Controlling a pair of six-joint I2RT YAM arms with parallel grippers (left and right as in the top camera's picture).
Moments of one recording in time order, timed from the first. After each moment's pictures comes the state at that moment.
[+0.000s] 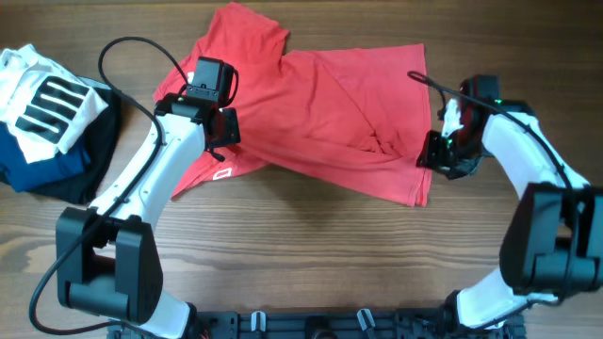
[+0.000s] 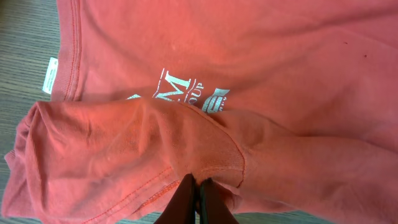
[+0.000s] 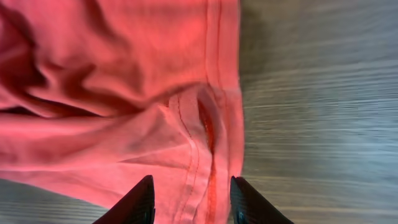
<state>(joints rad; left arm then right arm) -0.24 1.71 1.24 -0.78 -0.20 -0.36 -0.08 1.80 1.14 -0.89 -0.21 0.13</state>
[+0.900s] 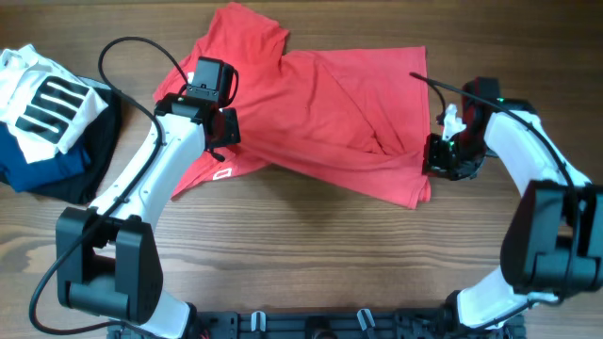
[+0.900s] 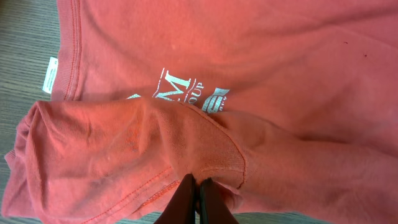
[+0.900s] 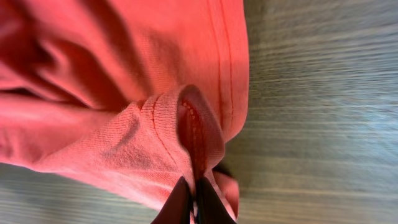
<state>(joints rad) -0.24 1.71 1.24 -0.78 -0.20 -0.36 -0.09 1.79 1.16 -0.97 -0.25 0.11</state>
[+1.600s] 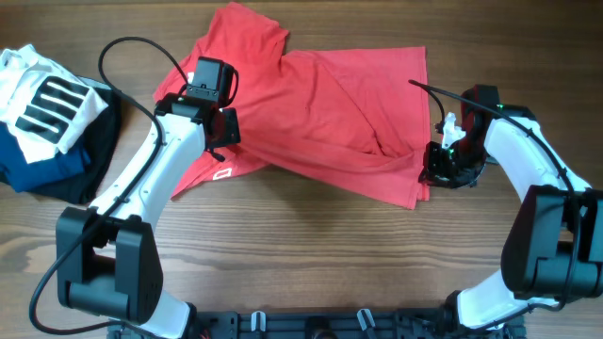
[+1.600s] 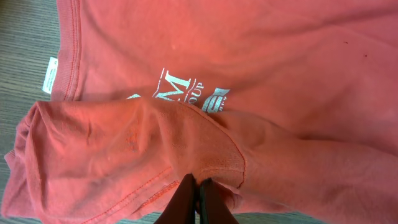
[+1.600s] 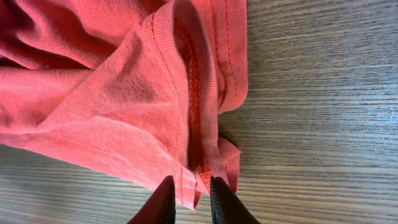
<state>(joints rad) -0.24 1.72 1.24 -0.78 -0.20 -0.36 -0.09 1.77 1.11 -0.99 -0.25 0.11</state>
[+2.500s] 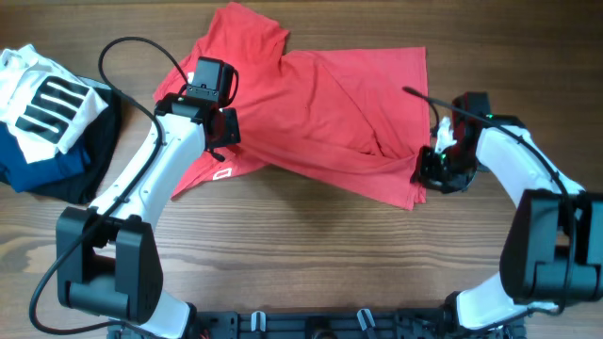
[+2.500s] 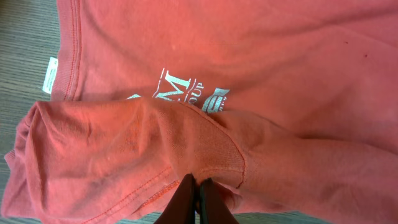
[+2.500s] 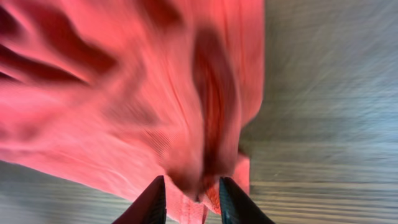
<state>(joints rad) -0.24 1.72 1.24 -0.78 -0.20 -0.36 -0.06 1.74 1.05 -0.88 -0.25 0.19</state>
